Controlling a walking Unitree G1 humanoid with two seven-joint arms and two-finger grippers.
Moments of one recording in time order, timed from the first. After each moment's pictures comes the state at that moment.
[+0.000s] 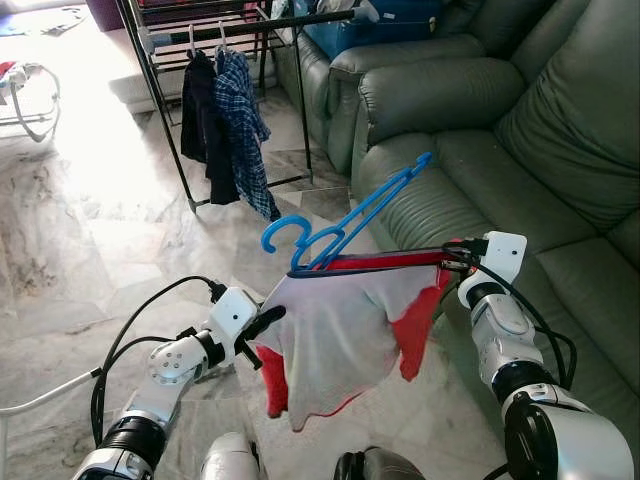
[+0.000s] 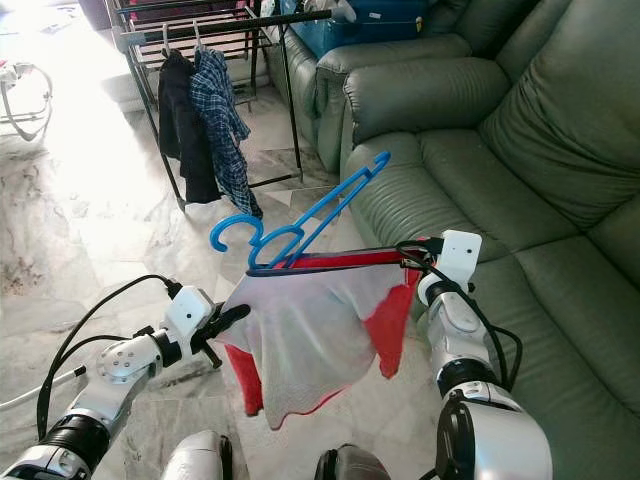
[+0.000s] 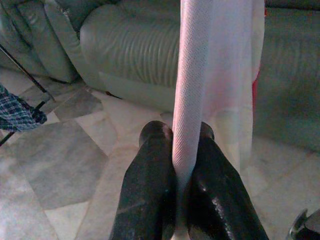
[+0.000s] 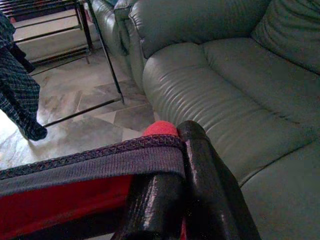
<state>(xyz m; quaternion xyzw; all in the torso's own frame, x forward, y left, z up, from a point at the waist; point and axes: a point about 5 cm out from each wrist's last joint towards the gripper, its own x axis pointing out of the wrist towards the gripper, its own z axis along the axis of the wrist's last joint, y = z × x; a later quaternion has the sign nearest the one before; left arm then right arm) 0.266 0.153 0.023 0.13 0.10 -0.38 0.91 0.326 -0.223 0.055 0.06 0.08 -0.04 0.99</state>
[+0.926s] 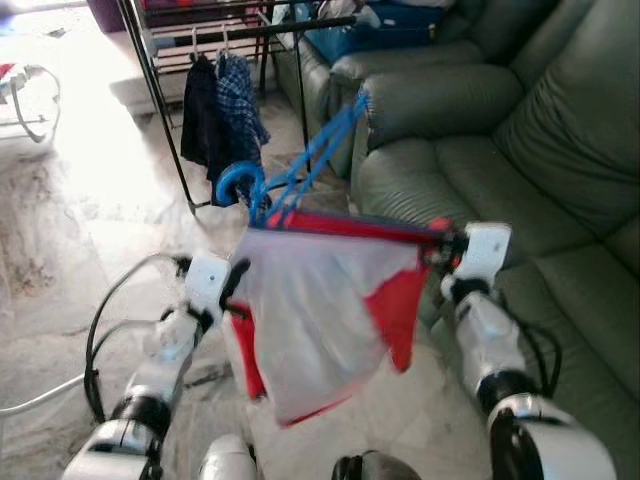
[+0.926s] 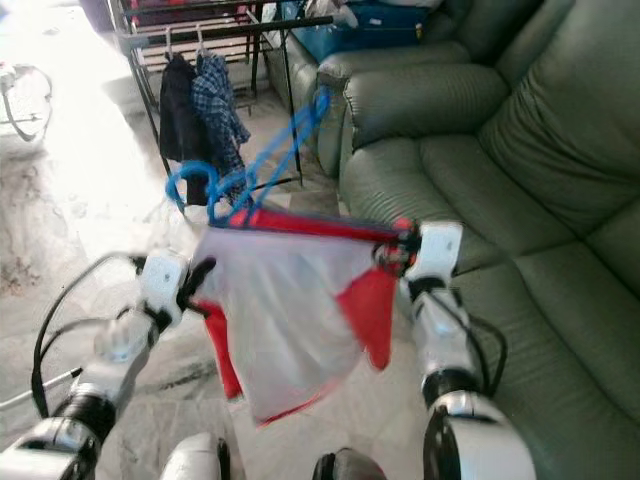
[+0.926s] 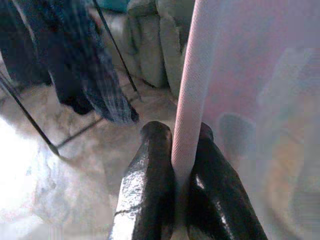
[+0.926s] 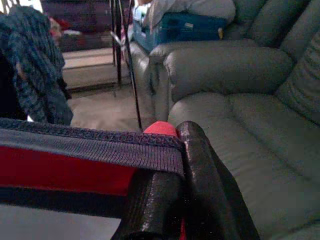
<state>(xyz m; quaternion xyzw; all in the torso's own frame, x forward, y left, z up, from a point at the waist) 0.292 0.173 0.033 0.10 0.07 -0.18 0.98 0.318 -0.195 0.062 0.02 0.00 0.02 1.00</state>
